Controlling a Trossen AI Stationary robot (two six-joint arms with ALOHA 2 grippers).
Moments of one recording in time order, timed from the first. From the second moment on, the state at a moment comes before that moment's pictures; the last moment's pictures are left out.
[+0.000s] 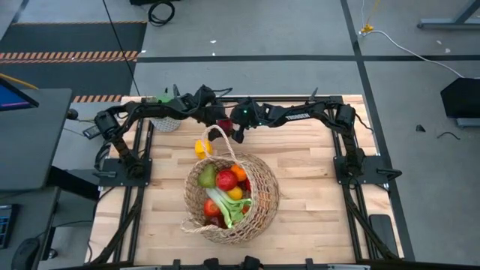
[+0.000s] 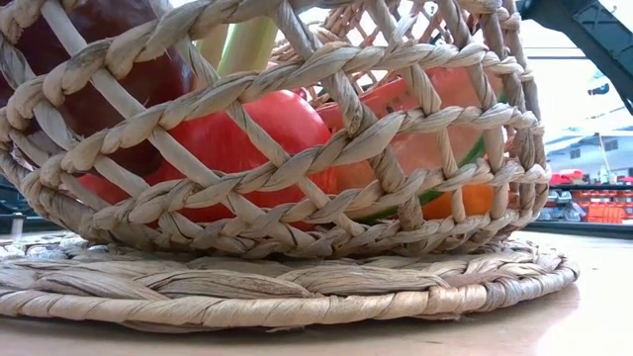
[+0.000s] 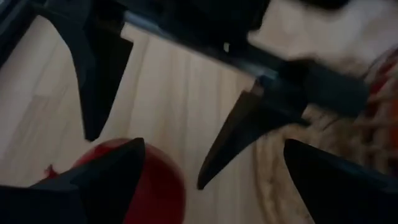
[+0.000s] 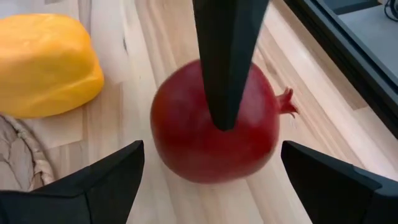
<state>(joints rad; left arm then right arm) 0.63 1.72 0.99 -0.08 0.54 0.28 -0.41 2.06 1.32 0.05 -0.10 -0.05</state>
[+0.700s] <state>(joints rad) 0.65 1.57 1.00 -0.24 0.19 0.52 -0.41 2.06 1.32 0.04 -0.10 -0.02</state>
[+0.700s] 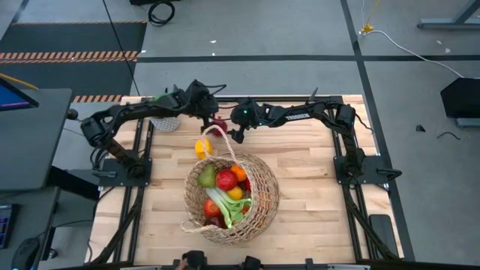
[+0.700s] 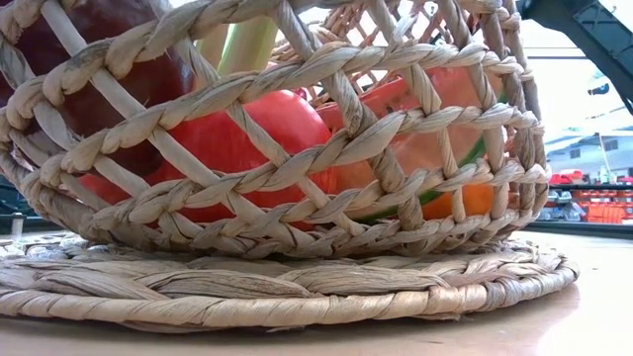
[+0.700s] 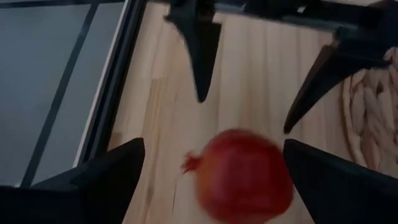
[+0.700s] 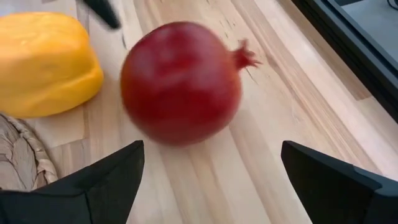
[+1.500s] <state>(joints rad) 0.66 1.86 0.98 -0.15 0.34 0.58 -0.41 2.06 1.32 0.07 -0.09 0.00</state>
